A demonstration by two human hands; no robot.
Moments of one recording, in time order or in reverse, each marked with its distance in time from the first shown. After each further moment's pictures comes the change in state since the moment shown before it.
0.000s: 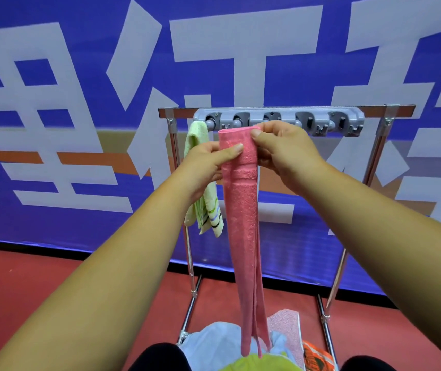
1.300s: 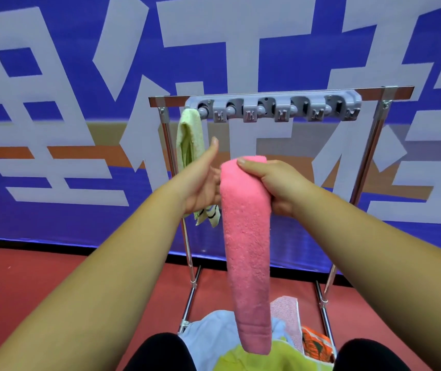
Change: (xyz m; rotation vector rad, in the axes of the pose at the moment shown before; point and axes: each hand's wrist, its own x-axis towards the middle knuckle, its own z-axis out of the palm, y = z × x) left_hand 0.002 -0.046 -0.001 -0.221 -0.294 -0.399; right_hand -0.032 0.056 -0.002 0.223 -0.078 0.428
